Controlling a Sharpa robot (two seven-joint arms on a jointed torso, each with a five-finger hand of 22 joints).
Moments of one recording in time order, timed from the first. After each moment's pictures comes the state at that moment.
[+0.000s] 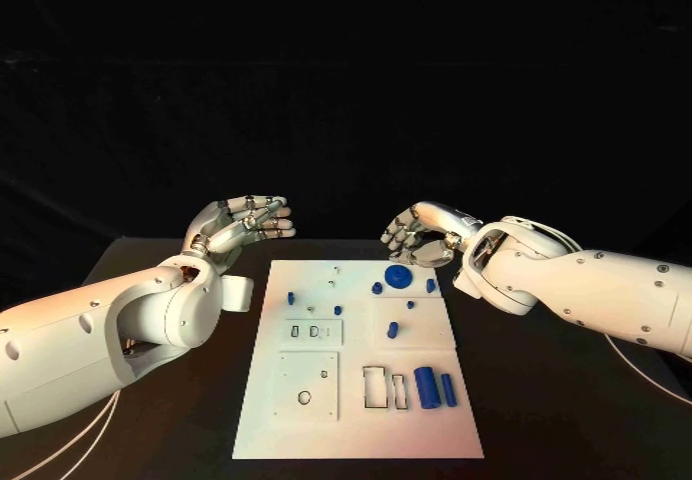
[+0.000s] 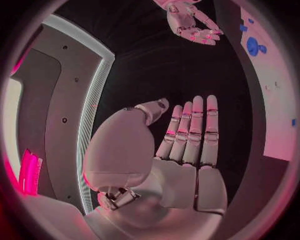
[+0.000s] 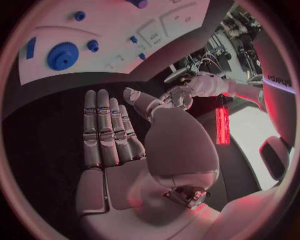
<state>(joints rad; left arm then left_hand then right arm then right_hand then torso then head) 1.19 -0.90 0.00 1.60 -0.02 -0.43 0.51 1.30 -0.14 0.60 0.08 0.06 0.84 0.21 0.34 0.20 1.03 0.16 0.17 0.07 0.99 0.11 0.40 0.28 0.17 0.91 0.22 0.37 0.13 1.33 -0.79 -0.13 1.46 -1.22 -0.37 0.08 1.28 -0.16 0.51 -0.15 0.20 0.93 0.20 0.26 0.17 1.15 0.13 0.08 0.07 1.19 0.07 0.31 0.21 0.16 0.94 0.18 0.52 0.25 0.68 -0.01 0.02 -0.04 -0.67</state>
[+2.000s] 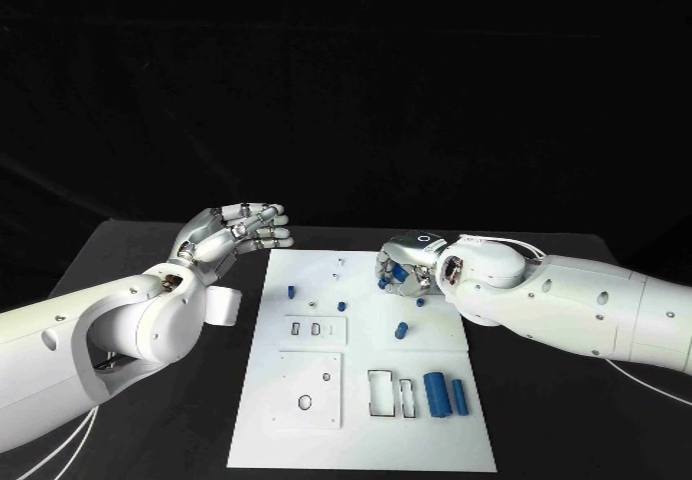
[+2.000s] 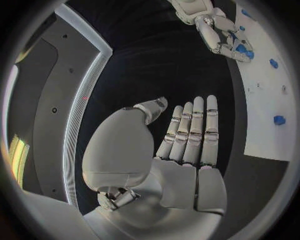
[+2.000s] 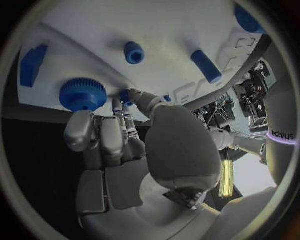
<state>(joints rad) 1.21 -0.95 0.01 1.67 -0.01 -0.36 0.46 1.29 -0.15 0.58 0.09 0.06 0.84 0.22 0.33 0.20 1.03 0.17 0.14 0.07 0.97 0.13 0.38 0.30 0.17 0.91 0.23 0.37 0.12 1.30 -0.70 -0.14 1.38 -1.65 -0.21 -0.08 1.30 -0.20 0.54 0.04 0.17 1.00 0.16 0.23 0.22 1.13 0.09 0.13 0.13 1.46 0.01 1.23 1.08 0.12 1.31 0.11 1.26 1.07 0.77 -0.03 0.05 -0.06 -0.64</state>
